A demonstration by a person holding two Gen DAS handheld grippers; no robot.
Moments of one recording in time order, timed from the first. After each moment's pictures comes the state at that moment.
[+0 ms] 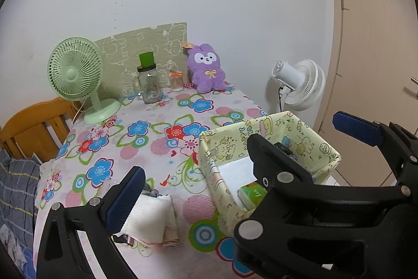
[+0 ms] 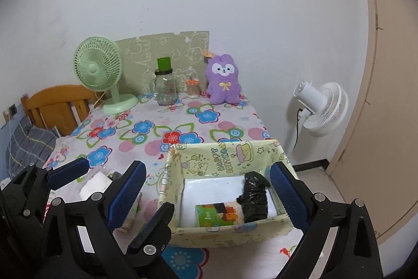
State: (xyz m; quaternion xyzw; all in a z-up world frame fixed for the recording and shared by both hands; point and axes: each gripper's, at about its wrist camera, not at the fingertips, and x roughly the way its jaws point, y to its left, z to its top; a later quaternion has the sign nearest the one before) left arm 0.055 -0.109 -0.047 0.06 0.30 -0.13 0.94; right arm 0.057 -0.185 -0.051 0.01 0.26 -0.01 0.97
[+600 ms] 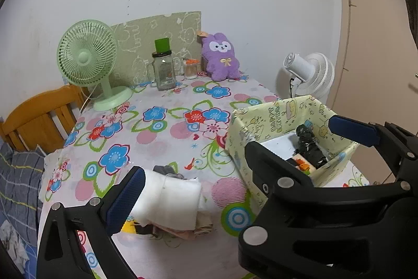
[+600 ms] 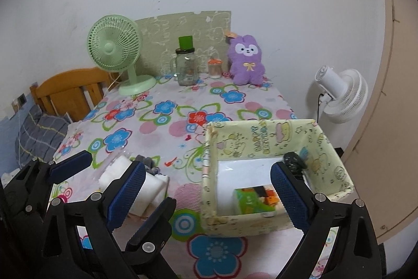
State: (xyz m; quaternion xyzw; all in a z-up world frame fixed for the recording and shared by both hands) left arm 0.057 -0.059 -0.072 0.06 0.31 -0.12 0.94; right arm 0.067 -0.139 -0.075 0.01 0.30 0.03 0.95
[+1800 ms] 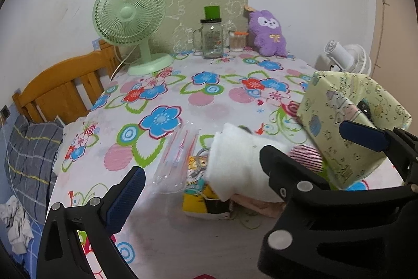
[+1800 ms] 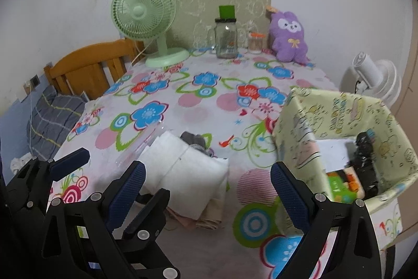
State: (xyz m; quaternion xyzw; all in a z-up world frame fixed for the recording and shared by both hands) left arm 0.078 0.029 -0.127 0.05 0.35 -0.05 0.93; right arm 0.104 -0.058 -0.133 0.01 0.35 0.08 0.93
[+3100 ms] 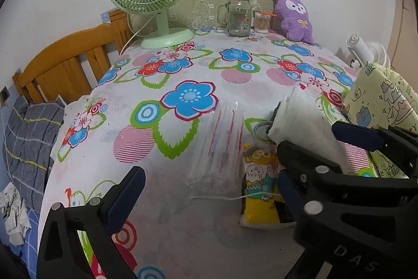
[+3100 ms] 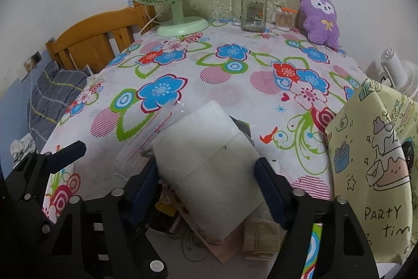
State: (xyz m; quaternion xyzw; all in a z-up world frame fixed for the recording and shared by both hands) left arm 0.115 0.079 -0.162 0.03 0.39 -0.03 0.92; right arm 0.154 -0.011 -0.170 -0.02 0.41 0.11 0.91
